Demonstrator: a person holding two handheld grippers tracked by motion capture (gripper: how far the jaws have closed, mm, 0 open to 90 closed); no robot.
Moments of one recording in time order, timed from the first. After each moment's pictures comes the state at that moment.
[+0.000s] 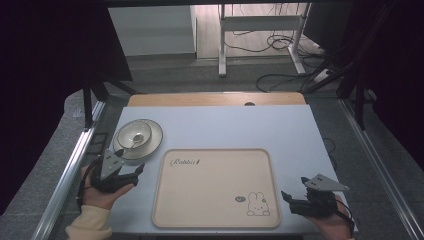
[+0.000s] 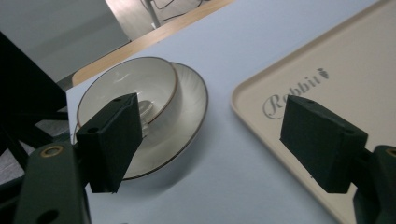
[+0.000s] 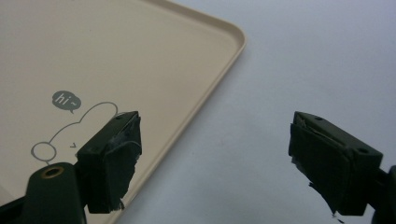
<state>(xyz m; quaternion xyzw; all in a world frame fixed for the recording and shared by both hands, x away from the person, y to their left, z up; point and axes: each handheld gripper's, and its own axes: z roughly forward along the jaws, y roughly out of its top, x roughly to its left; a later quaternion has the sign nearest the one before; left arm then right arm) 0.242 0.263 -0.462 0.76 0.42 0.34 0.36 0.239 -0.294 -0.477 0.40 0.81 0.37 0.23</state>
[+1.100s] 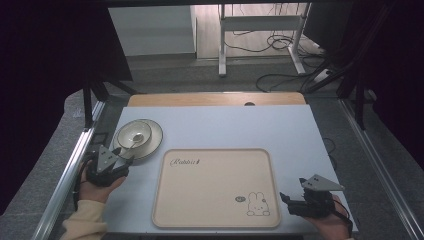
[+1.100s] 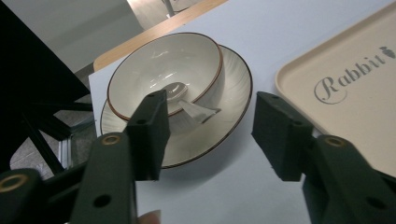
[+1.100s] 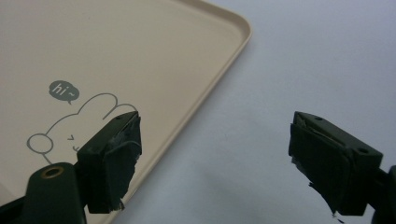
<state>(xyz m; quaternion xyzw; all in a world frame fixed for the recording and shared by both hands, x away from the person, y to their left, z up) 0.263 0.290 -0.481 0.75 0.43 0.36 0.34 0.240 -0.290 -0.481 0.40 0.81 0.35 0.22</state>
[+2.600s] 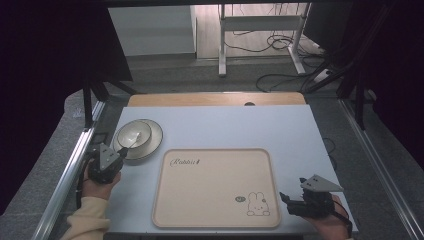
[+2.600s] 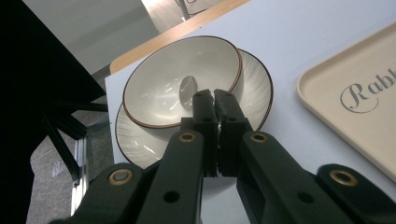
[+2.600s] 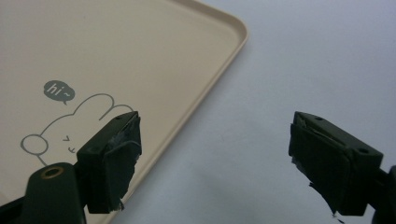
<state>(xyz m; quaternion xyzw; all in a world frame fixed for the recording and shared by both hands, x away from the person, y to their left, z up) 0.270 0.289 -0.483 0.74 0.44 0.38 0.33 0.238 -0.288 -0.479 0.40 0.81 0.35 0.24</state>
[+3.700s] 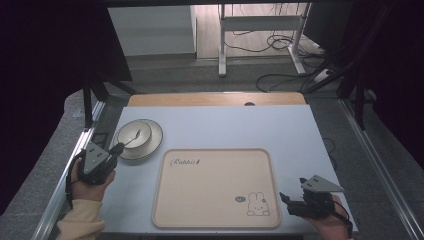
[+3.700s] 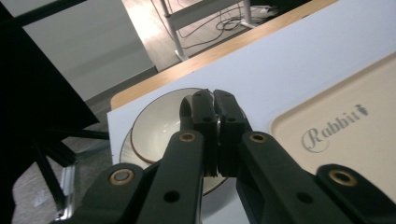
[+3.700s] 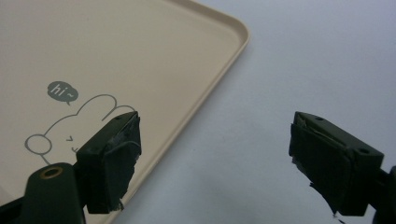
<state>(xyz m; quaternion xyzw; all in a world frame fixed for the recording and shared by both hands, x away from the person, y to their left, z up) 0.246 0.288 -0.441 0.71 0.43 0.38 0.41 0.237 -0.288 -0.479 0.40 0.81 0.35 0.24</state>
